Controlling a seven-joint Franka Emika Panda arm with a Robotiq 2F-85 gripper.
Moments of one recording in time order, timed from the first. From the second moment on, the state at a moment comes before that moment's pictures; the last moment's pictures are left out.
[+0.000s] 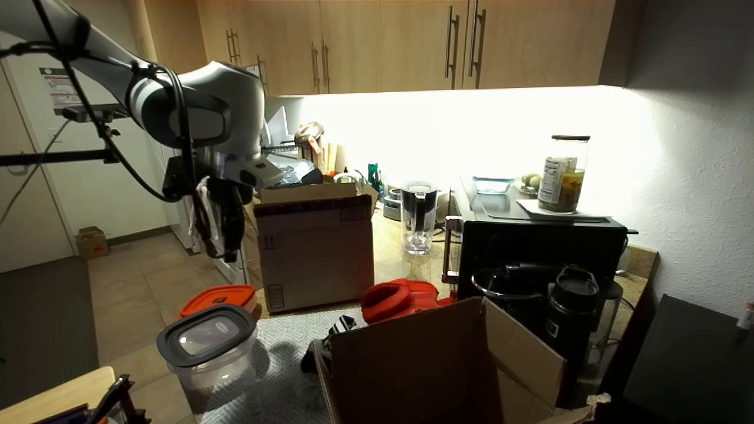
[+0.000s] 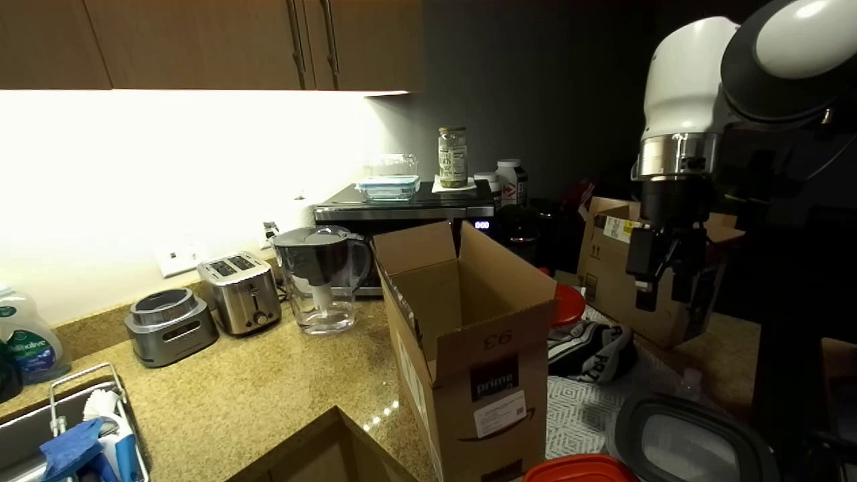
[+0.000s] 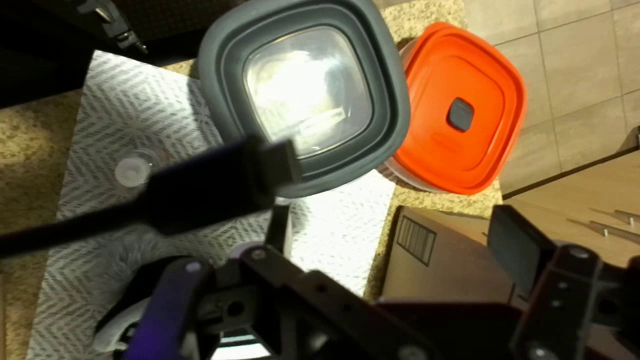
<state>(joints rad) 0.13 -0.32 0.16 -2.58 0.39 2.18 0.35</state>
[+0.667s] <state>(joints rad) 0.01 -0.28 0.14 -2.64 0.13 2.18 0.44</state>
